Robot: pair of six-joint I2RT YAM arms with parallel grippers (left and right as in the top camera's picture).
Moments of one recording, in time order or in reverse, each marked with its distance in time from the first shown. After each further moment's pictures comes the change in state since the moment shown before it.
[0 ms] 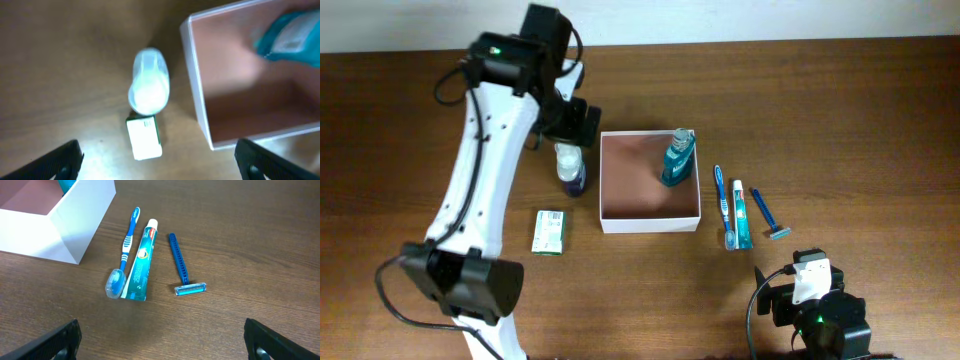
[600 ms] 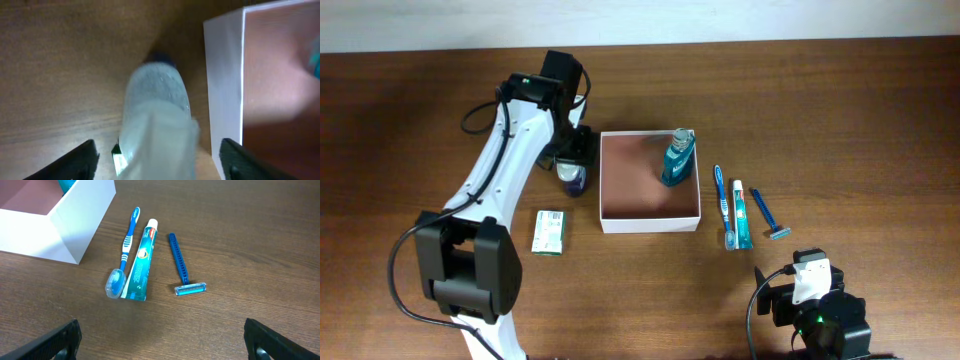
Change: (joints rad) left arm 0.022 0.003 -0.358 0.335 -0.012 -0.064; right arm 0.000 0.000 0.000 0.000 0.000 0.000
